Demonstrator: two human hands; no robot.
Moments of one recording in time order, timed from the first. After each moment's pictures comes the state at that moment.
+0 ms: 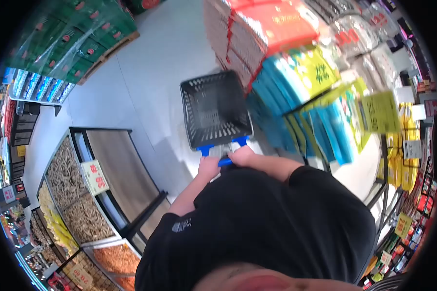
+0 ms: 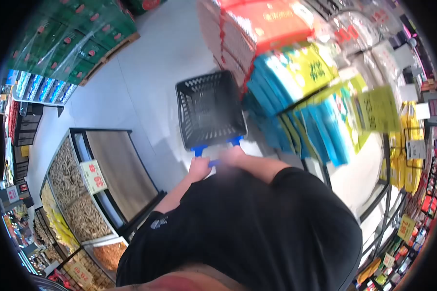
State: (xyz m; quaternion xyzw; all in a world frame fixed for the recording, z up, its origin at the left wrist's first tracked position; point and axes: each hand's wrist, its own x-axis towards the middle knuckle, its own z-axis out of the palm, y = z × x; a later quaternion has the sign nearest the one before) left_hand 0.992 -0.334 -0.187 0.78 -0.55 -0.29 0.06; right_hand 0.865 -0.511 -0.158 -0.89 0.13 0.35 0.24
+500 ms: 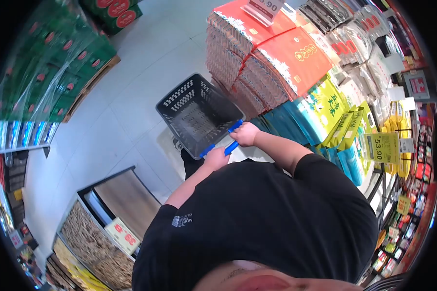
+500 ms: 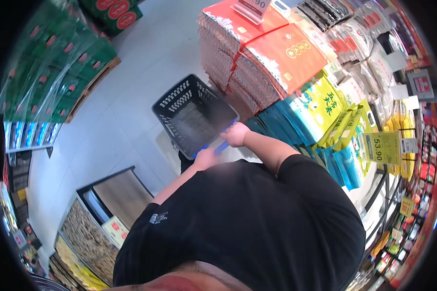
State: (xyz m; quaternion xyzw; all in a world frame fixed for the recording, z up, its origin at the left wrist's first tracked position) left_hand 1.238 -0.520 -0.168 0.73 -0.53 -0.41 0.16; right_hand 1.097 -0.701 -0.159 -0.98 0.06 0.18 0.10
